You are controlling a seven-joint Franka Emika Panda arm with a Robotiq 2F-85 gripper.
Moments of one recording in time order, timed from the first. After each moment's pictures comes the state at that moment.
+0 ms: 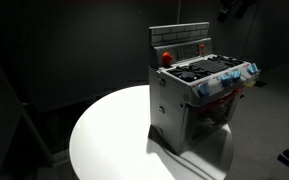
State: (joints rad) arm 0.03 -0.30 0.15 -2.17 -0.13 2.24 0.22
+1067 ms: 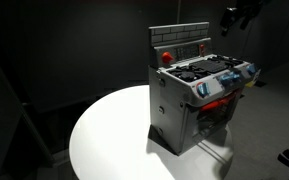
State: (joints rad) arm -0.07 -0.11 0.06 -2.08 -0.39 2.28 0.40
